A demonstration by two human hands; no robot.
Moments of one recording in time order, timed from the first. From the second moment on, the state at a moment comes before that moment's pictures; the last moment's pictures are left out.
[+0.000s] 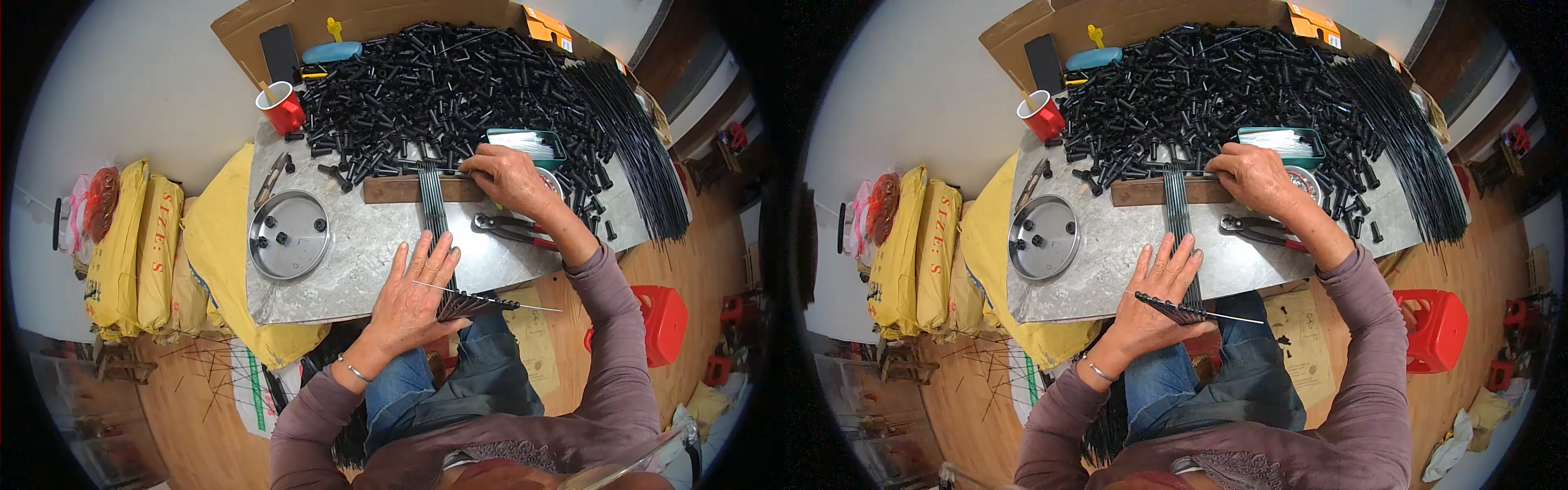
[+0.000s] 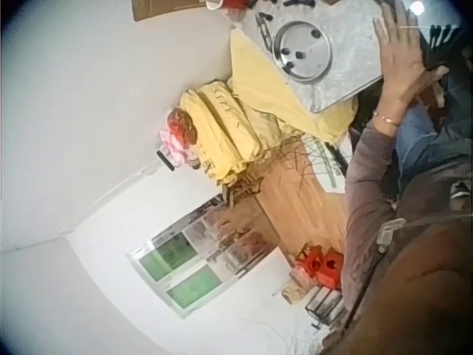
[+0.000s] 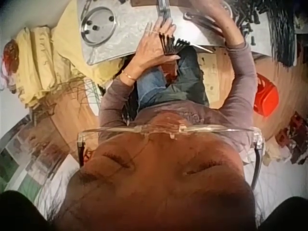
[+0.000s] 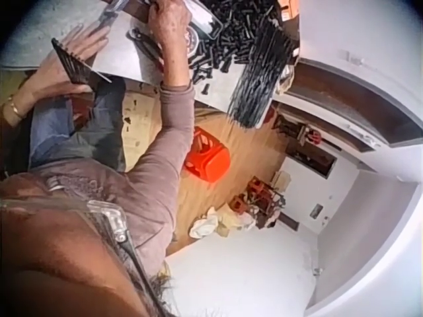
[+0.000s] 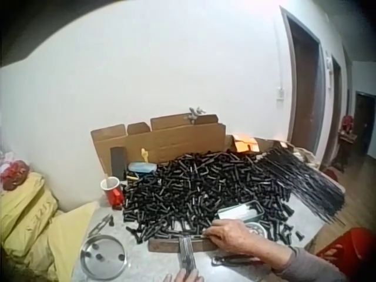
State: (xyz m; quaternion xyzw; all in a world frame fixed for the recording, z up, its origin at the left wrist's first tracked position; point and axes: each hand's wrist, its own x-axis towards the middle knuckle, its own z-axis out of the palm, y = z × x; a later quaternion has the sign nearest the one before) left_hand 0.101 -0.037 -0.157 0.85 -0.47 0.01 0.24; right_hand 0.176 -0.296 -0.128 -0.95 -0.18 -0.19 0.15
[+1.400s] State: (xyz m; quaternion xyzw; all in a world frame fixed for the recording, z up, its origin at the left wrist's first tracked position) left_hand 0.101 -0.036 -0.158 0.84 -0.48 0.03 0.25; right_hand 0.213 -0.269 -0.128 -0.92 -0.20 -0.18 0.27
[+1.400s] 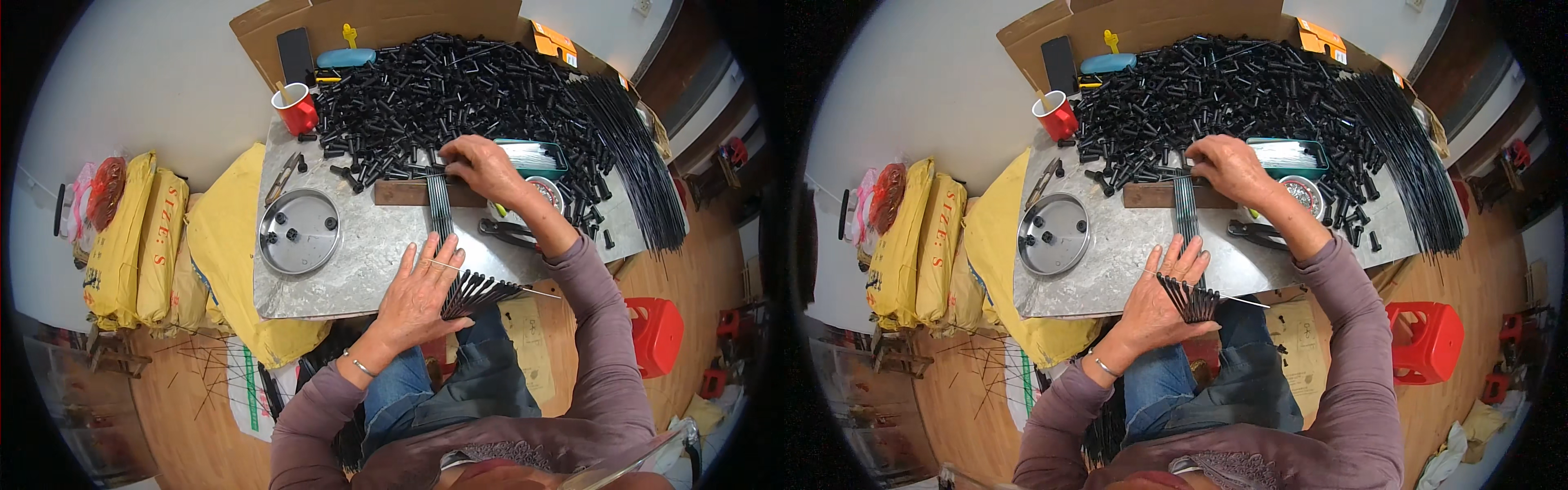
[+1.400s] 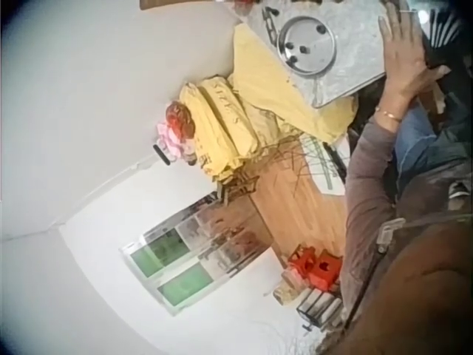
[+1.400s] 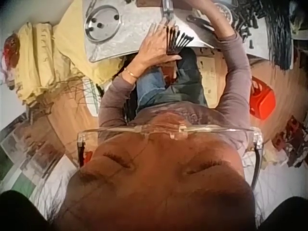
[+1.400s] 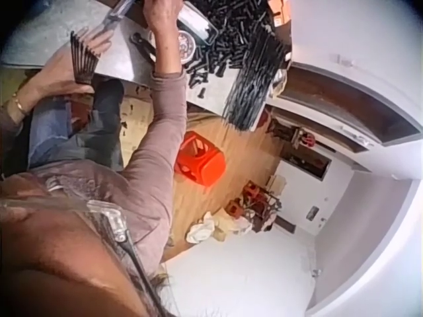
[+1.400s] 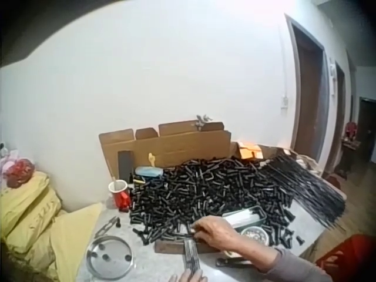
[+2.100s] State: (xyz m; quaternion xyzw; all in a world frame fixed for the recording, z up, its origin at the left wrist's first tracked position) left_hand 0.093 -0.032 -0.156 0.83 -0.50 0.01 0.25; right_hand 0.197 -0.366 -0.121 -0.99 0.02 -0.15 0.07
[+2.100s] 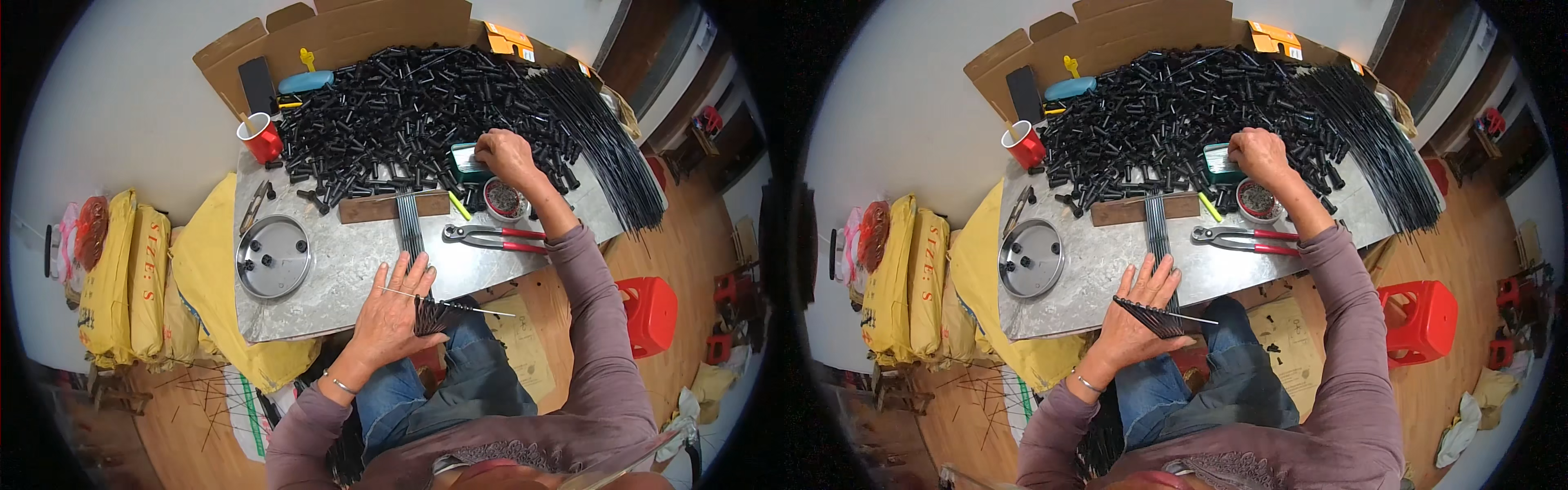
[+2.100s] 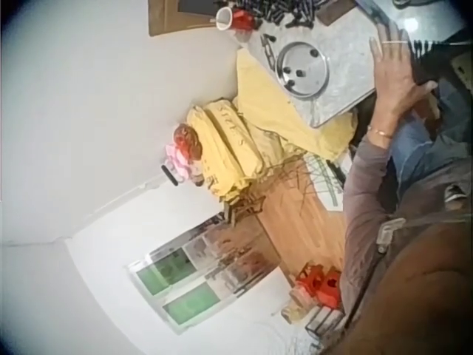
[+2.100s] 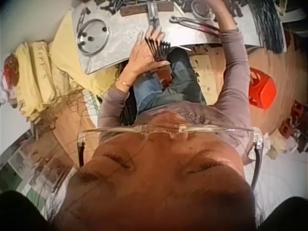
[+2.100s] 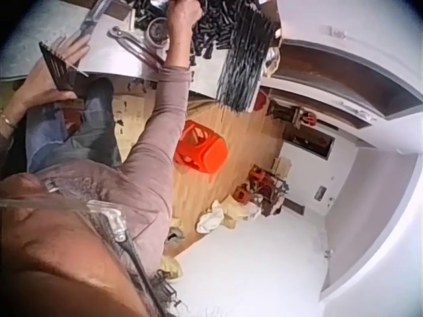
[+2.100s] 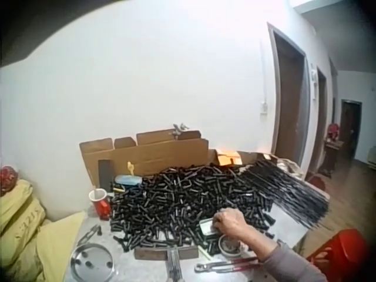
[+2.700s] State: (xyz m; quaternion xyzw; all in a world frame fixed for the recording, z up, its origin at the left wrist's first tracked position) left_hand 0.093 -0.031 -0.156 0.84 -0.50 0.00 0.22; right_hand 0.180 -0.305 -0.121 -0.96 -0.17 -0.15 0.19
